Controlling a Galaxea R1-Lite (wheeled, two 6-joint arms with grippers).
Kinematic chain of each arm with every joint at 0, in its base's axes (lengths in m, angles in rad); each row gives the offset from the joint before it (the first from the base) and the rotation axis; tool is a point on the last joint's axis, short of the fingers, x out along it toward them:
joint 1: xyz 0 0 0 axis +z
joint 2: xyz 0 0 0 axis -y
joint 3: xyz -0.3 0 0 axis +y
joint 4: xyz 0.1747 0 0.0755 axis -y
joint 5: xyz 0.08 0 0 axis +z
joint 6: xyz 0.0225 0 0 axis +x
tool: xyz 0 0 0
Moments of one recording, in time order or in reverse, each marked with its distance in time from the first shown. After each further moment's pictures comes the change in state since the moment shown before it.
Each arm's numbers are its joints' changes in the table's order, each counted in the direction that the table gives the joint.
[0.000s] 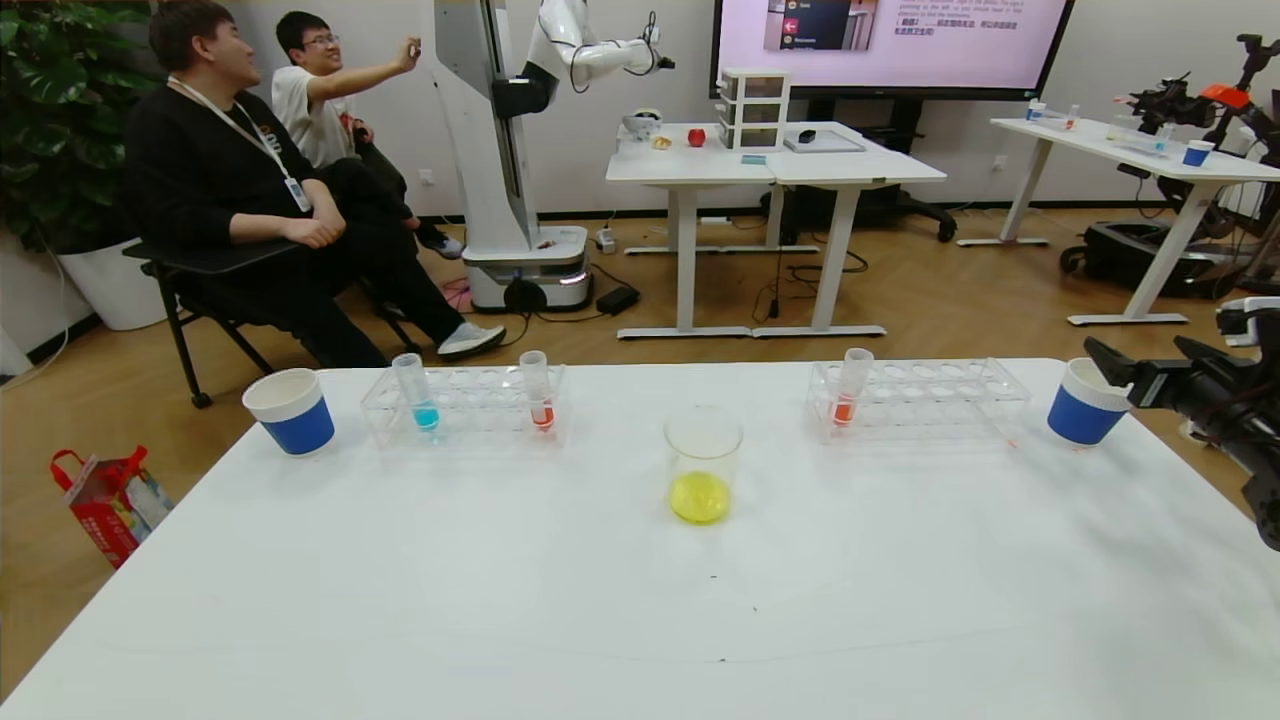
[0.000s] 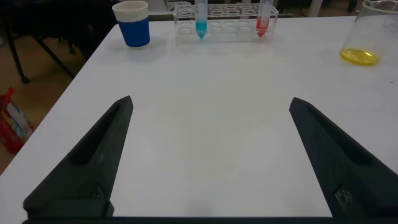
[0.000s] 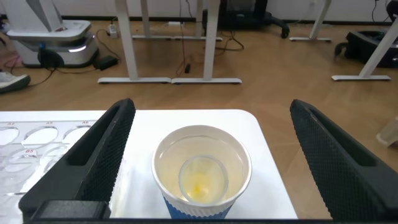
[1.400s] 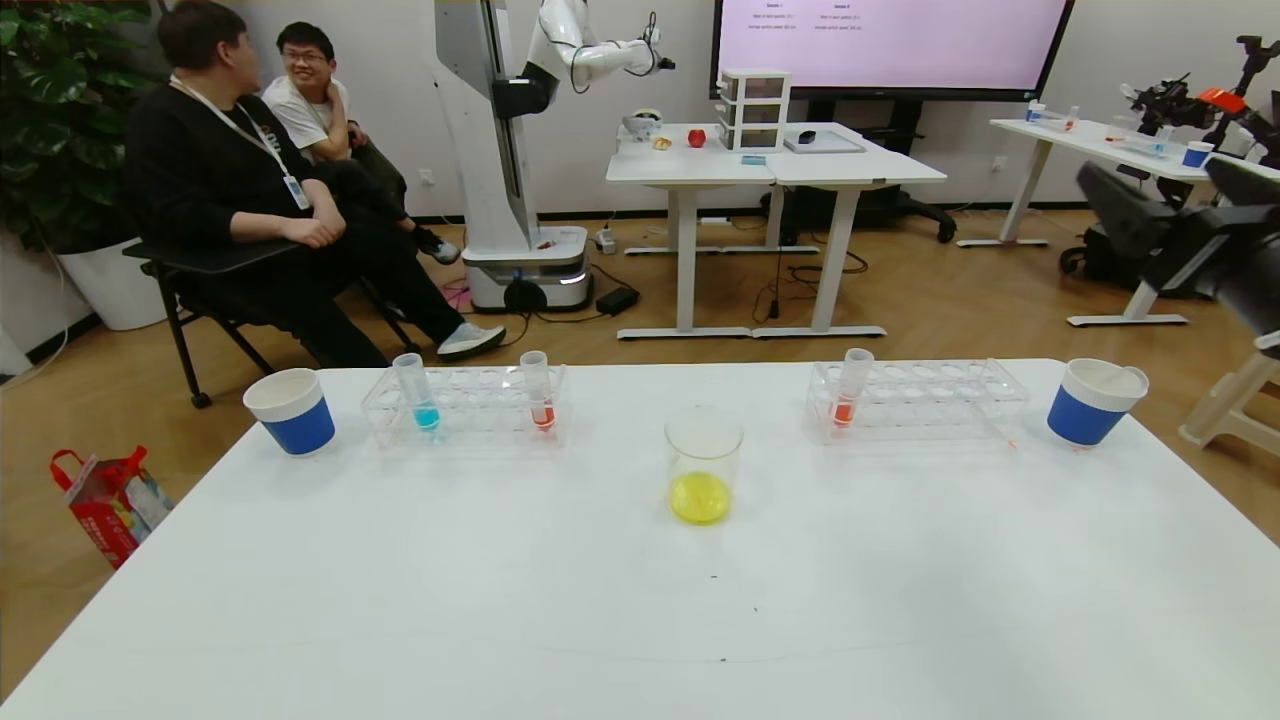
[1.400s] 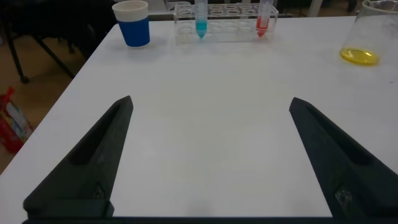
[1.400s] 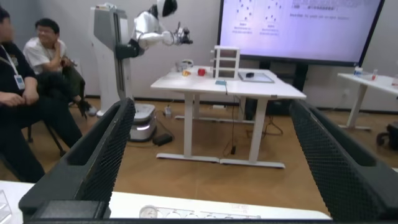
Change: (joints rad) left arm 0.000 0.000 0.000 0.000 -0.001 0.000; right arm 0.501 0.754 0.274 -0.140 -0.330 -0.001
